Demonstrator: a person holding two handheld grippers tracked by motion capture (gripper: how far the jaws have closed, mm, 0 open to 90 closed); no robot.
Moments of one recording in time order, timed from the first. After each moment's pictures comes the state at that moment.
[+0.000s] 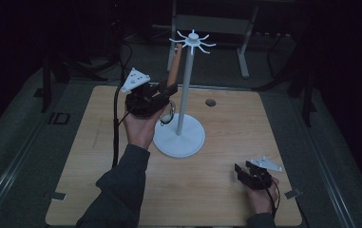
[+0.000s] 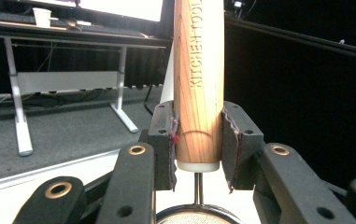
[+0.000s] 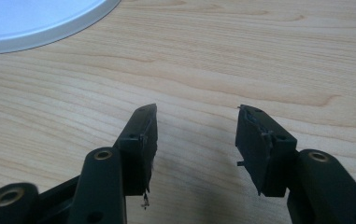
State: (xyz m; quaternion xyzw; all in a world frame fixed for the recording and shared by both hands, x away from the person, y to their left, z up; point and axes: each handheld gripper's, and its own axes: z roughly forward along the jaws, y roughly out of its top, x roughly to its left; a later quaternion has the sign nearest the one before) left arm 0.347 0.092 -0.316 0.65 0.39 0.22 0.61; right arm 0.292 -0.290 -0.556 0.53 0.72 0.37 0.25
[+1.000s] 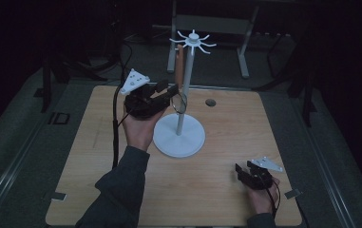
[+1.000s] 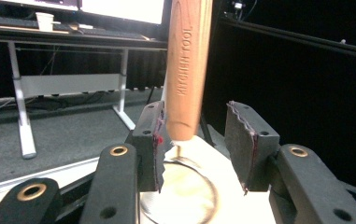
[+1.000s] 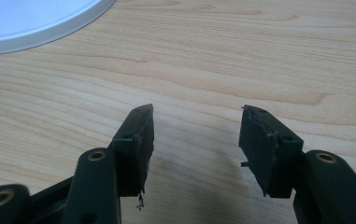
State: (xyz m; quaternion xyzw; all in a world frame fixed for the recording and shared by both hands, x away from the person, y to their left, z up) left arm 0.340 0.094 -0.316 0.65 0.39 0.23 0.61; right arm 0.291 -0.292 -0.556 0.54 0.72 0.36 0.25
